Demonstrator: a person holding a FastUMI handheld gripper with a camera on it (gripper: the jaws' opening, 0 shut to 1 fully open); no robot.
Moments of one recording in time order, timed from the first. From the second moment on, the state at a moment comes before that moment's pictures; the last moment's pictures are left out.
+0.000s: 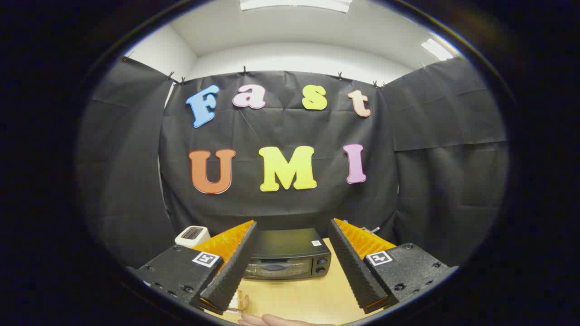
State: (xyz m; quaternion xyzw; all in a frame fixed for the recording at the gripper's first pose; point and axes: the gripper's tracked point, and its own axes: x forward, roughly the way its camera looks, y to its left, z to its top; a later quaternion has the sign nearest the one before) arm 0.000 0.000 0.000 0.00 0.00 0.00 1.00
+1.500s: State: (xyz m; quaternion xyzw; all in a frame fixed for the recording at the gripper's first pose) arm 0.202 0.034 -0.214 0.00 0.18 0.04 0.98
